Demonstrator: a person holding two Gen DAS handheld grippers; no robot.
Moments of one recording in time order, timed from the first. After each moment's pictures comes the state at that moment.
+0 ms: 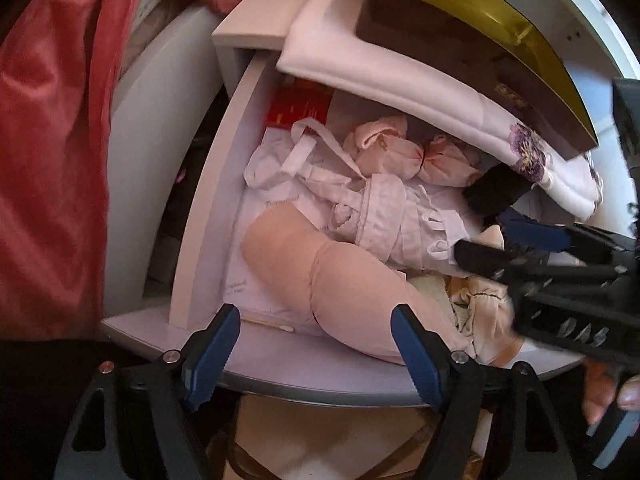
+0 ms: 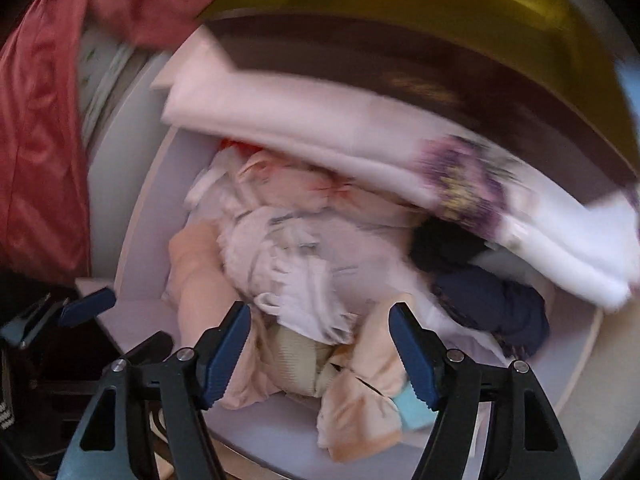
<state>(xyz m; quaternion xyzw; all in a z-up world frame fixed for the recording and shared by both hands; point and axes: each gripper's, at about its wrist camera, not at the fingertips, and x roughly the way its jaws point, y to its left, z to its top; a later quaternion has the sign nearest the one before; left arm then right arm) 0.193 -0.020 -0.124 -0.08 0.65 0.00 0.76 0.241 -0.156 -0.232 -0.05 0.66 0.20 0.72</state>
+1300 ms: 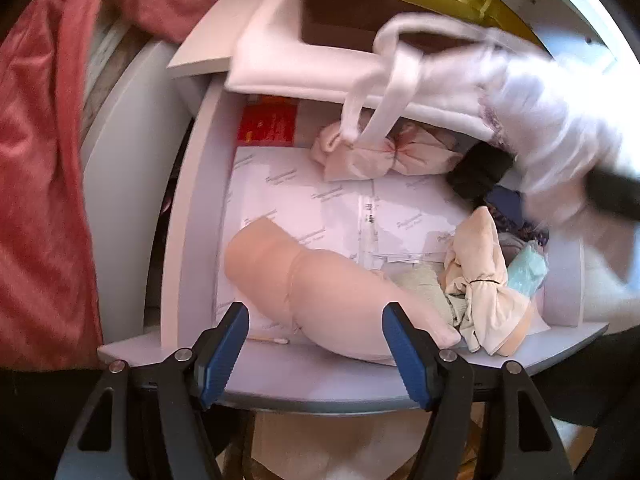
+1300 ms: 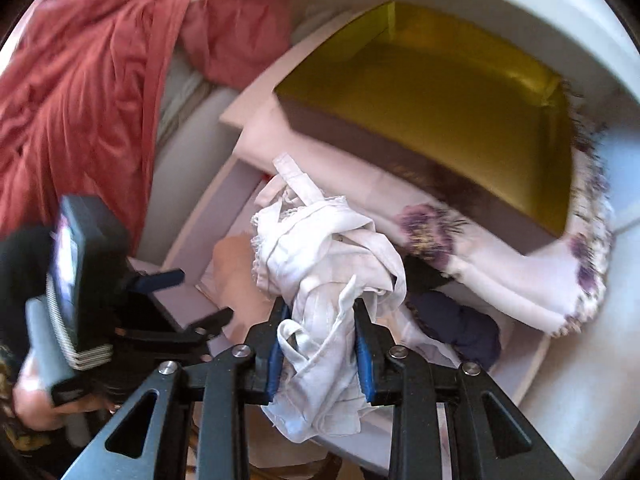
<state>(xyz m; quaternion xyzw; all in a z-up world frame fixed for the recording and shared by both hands) 0.193 -0.050 -0.123 0.00 0.63 -0.04 0.77 0.196 -0.187 -0.143 -0.04 0.58 0.21 0.78</state>
